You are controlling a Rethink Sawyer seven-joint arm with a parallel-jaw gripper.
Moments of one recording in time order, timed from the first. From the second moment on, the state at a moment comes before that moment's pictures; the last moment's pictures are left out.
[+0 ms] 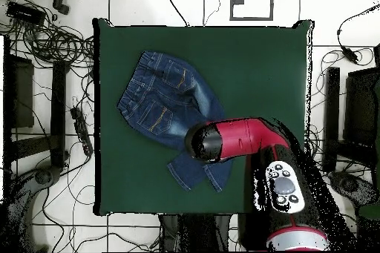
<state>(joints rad) -0.27 -0.64 0.09 1.66 -0.52 0.66 1.67</state>
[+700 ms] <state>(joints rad) -0.30 -0.57 0.09 1.60 -0.61 0.66 1.67</state>
